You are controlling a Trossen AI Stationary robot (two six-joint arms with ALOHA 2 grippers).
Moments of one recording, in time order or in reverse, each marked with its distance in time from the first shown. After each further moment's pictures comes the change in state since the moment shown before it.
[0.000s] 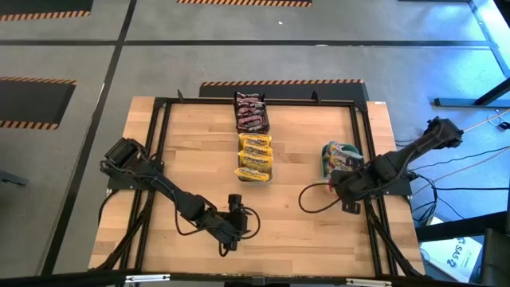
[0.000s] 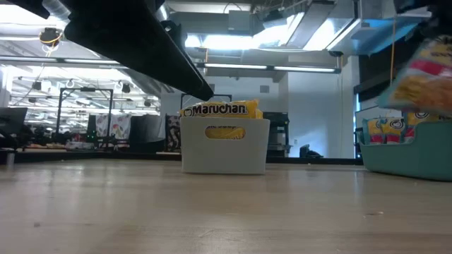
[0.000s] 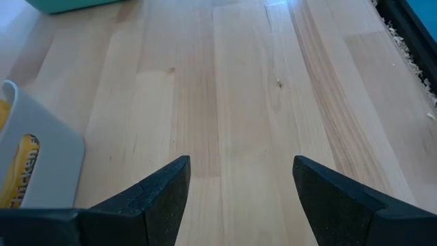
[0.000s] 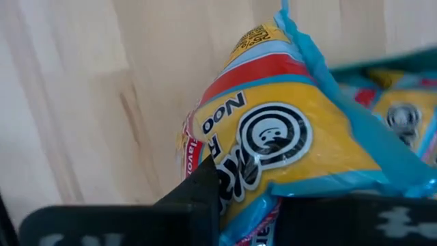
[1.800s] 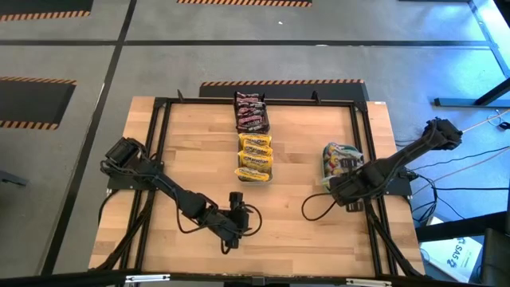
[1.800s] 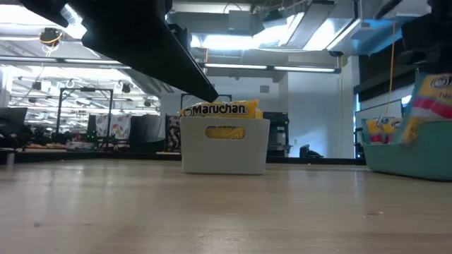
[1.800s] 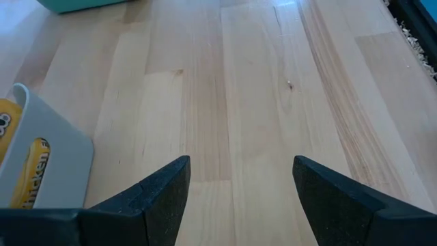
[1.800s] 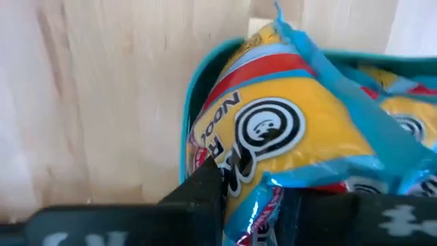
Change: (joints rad) left arm 0.022 0.000 0.000 0.004 0.005 0.020; right arm -0.001 0.038 -0.145 -0.002 0.007 -0.246
